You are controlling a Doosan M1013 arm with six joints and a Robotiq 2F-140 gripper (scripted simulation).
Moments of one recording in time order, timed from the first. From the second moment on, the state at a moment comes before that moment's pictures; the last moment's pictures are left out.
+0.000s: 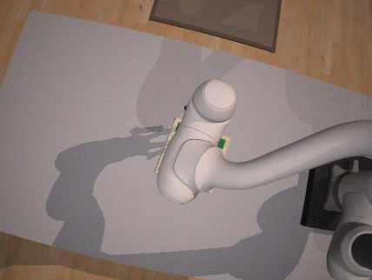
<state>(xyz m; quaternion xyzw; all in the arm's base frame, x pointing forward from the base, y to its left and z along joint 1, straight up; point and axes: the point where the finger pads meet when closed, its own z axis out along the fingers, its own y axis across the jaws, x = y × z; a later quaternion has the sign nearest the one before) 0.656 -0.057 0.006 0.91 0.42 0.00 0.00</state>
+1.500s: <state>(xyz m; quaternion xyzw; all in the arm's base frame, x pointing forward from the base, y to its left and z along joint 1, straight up) 0.656 -0.057 0.006 0.91 0.42 0.00 0.00</state>
